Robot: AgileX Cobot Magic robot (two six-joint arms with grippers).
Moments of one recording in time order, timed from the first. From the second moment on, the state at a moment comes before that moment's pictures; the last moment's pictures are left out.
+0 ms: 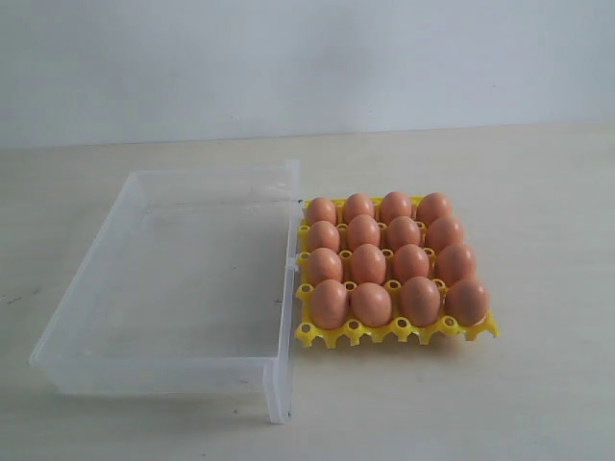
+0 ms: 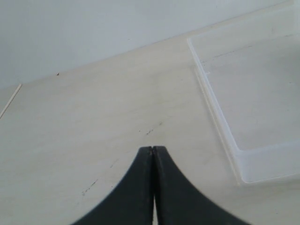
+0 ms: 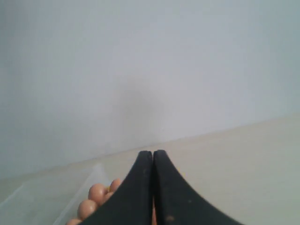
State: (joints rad) left arm -0.02 0.01 0.00 0.03 0.37 0.21; right arm 0.16 0.09 0.00 -0.17 -0.07 0.45
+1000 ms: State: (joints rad) left arm -0.02 0.01 0.00 0.03 0.37 0.21; right arm 0.04 0.01 0.00 -0.22 -0.05 0.21
